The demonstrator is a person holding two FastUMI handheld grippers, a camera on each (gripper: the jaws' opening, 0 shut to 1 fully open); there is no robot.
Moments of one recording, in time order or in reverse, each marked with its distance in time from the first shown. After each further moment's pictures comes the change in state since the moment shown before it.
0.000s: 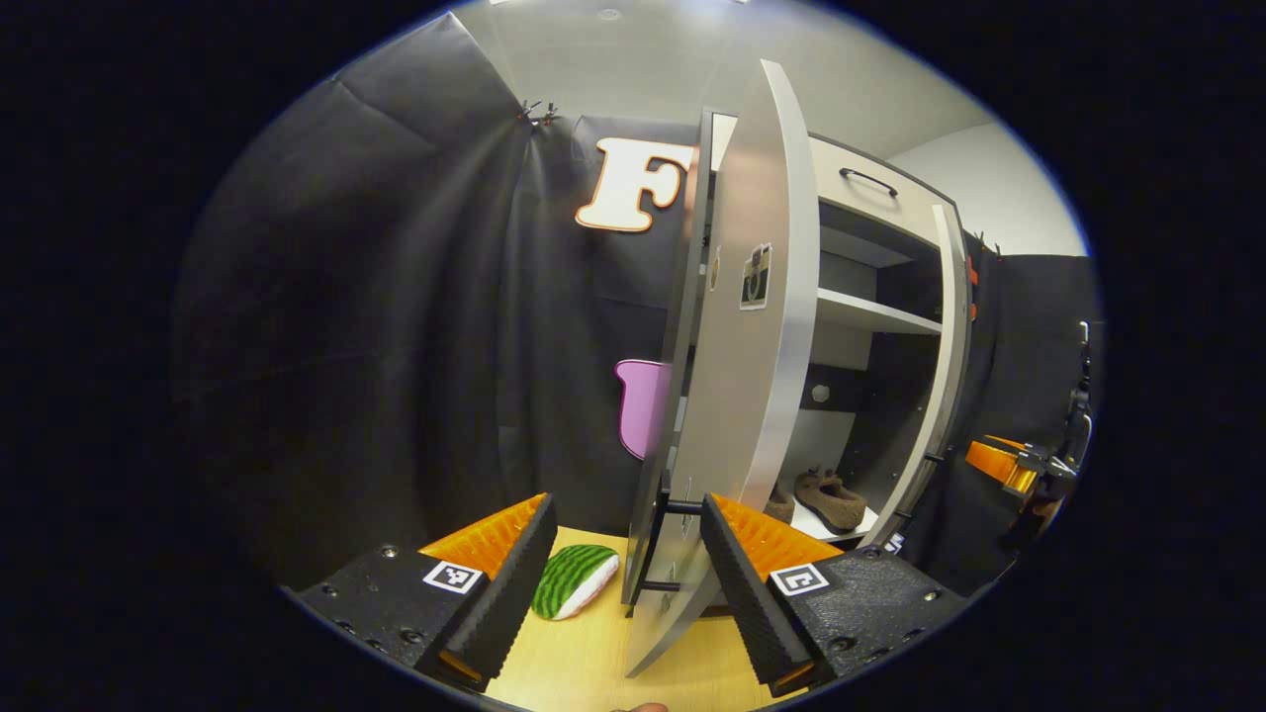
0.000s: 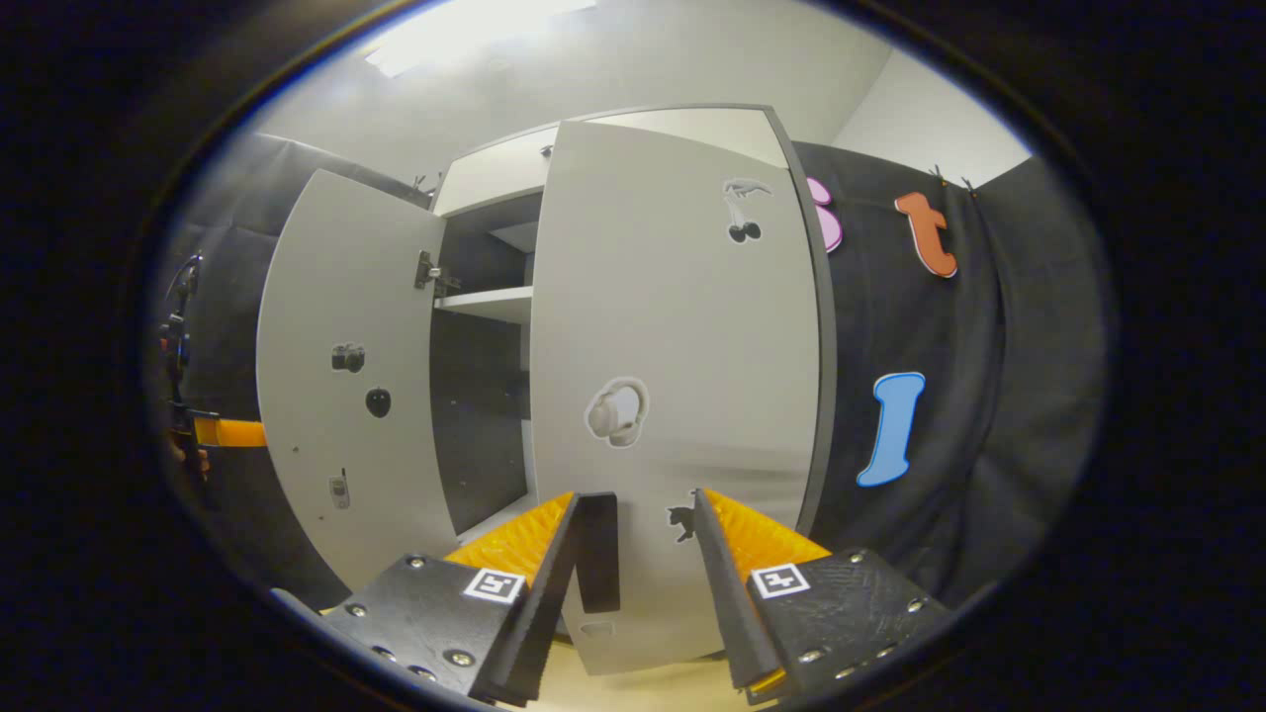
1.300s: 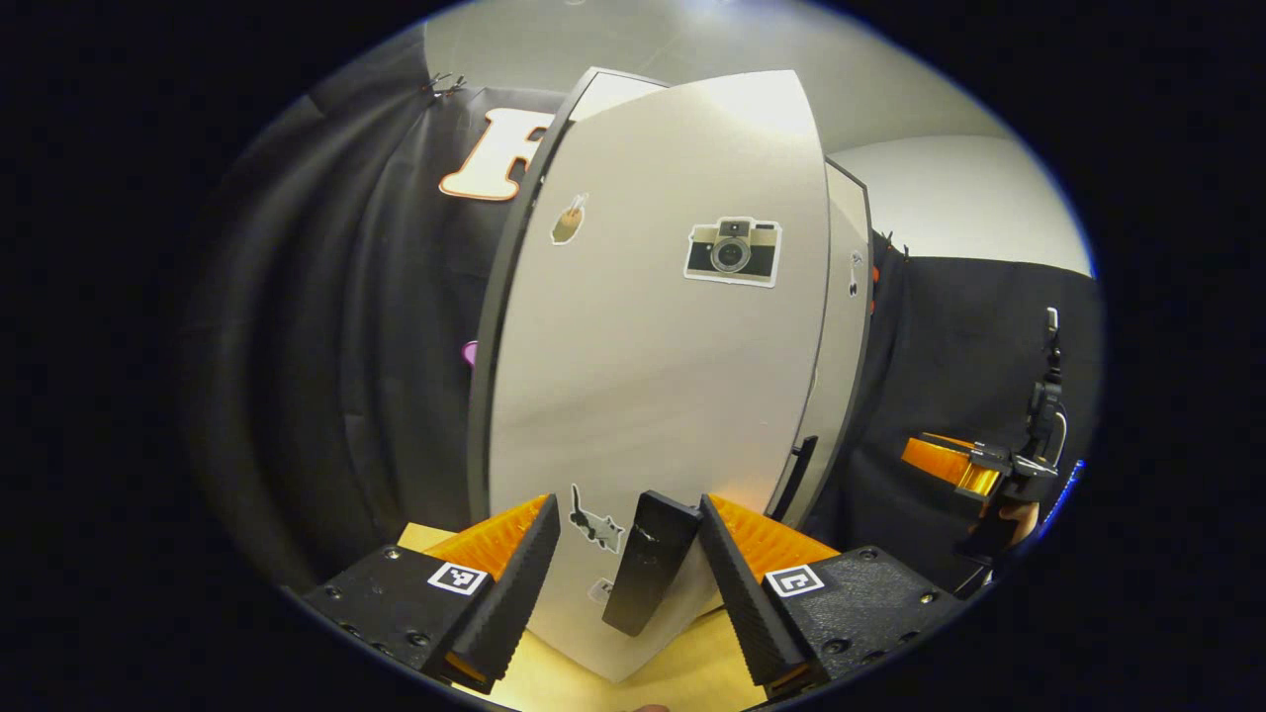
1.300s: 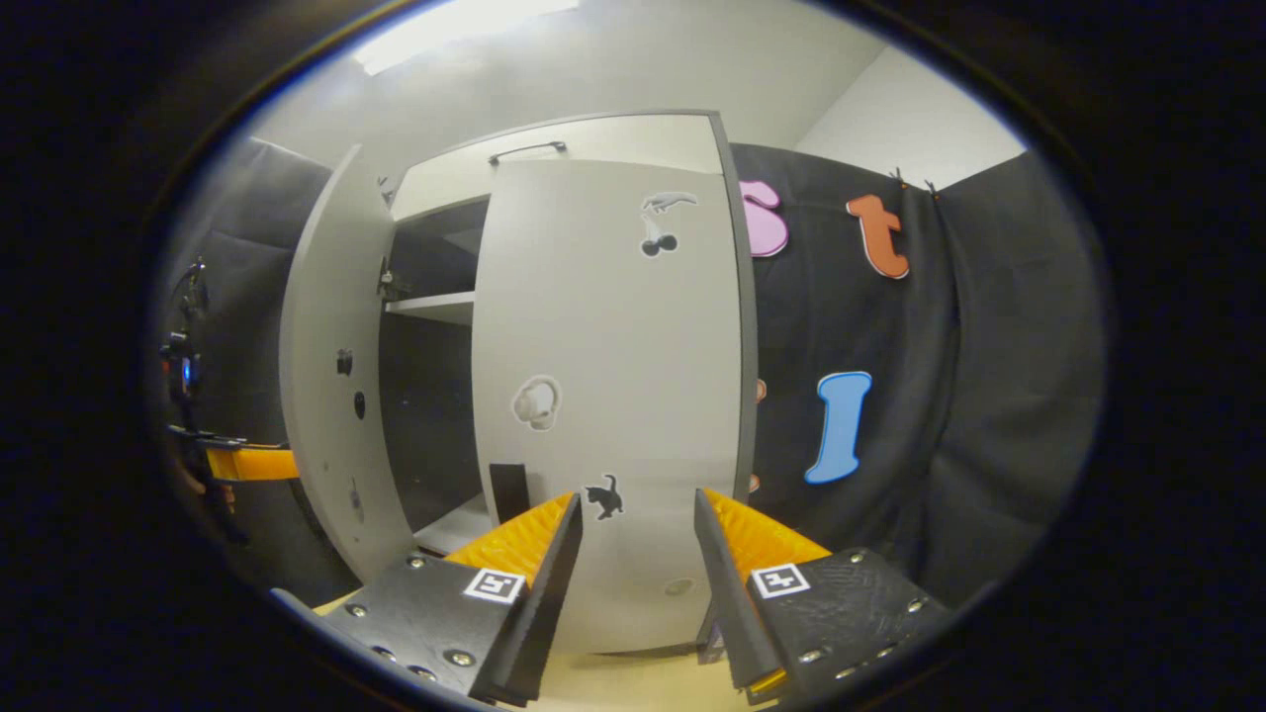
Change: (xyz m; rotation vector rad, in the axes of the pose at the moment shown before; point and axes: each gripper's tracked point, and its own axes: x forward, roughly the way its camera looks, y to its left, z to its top) left arm 0.064 -0.143 -0.029 -0.035 0.025 -0.349; right arm -0.028 -0.063 0.004 -0.009 -0.001 -0.140
